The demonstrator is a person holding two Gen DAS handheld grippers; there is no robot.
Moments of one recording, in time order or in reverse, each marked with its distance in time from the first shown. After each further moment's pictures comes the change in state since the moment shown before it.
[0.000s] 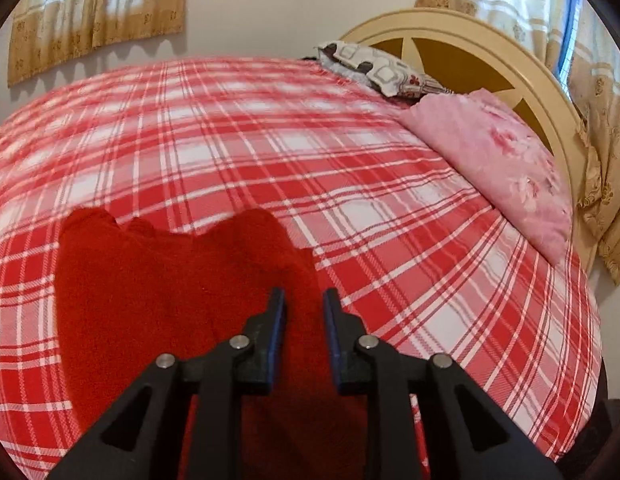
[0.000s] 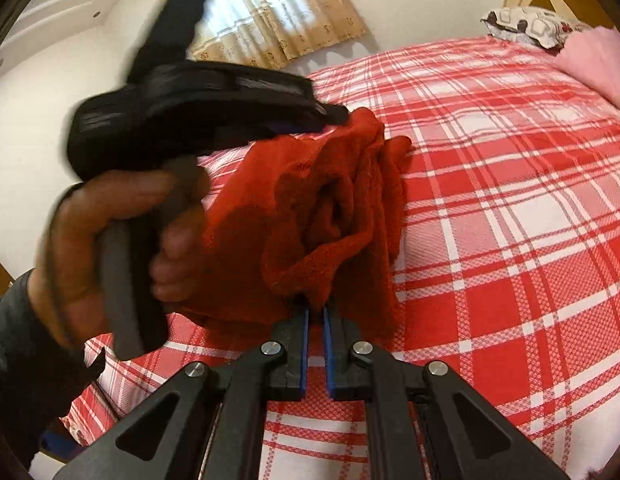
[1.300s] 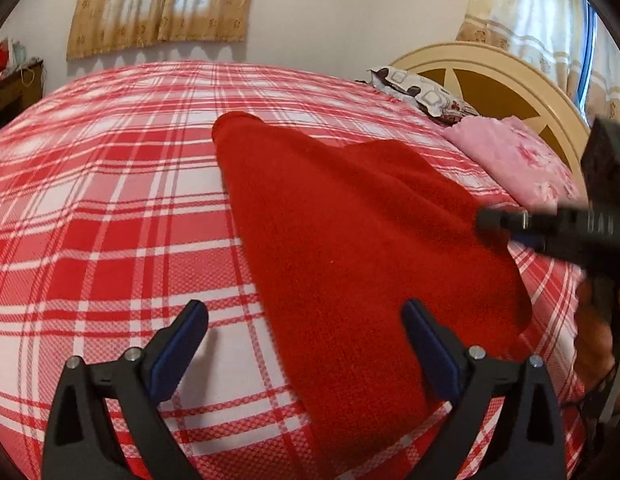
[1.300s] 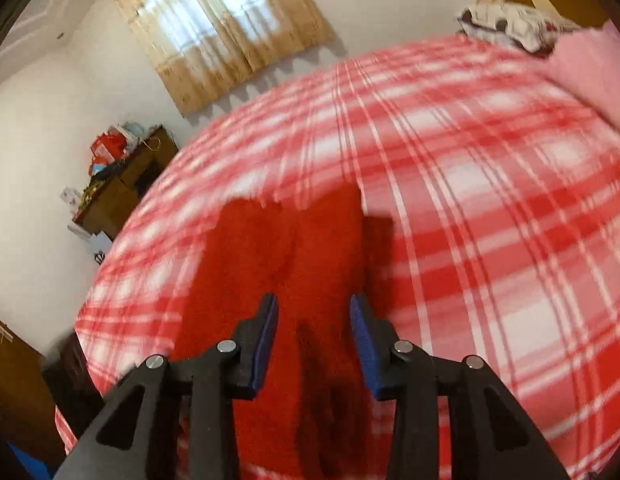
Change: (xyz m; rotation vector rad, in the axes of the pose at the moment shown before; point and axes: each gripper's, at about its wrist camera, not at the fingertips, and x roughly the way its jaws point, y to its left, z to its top) left arm -0.053 0.078 -0.118 -0.138 -0.103 0.090; right arm 0.028 -0.017 0.107 0.066 -0.029 -0.088
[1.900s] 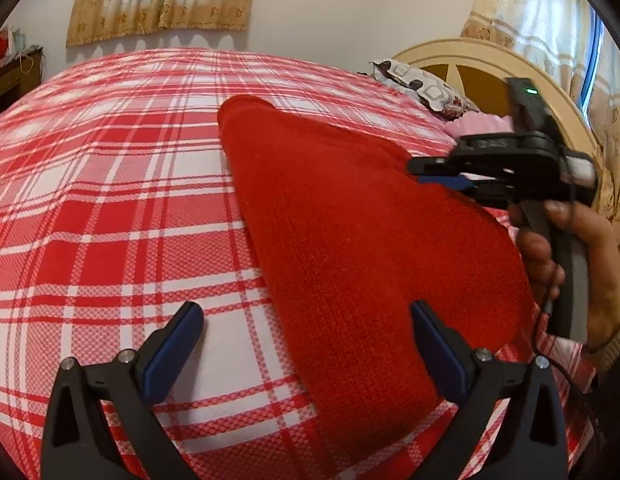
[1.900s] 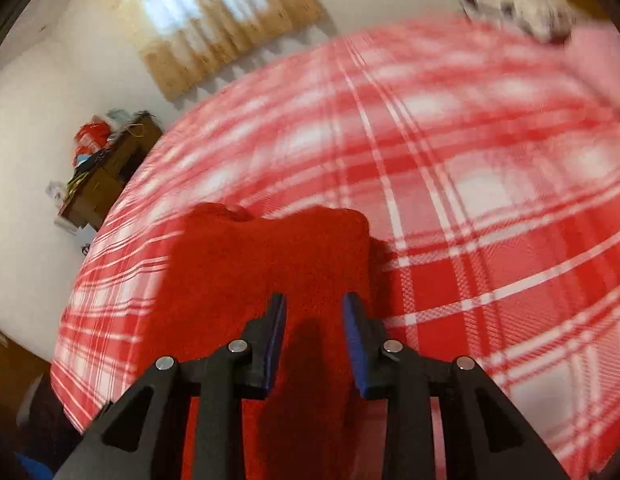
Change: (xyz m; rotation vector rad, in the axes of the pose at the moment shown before) left arm 0.006 0.005 -0.005 -0.029 0.035 -0.018; right arm 0.045 -0.013 0.028 -0.022 0.059 -0.023
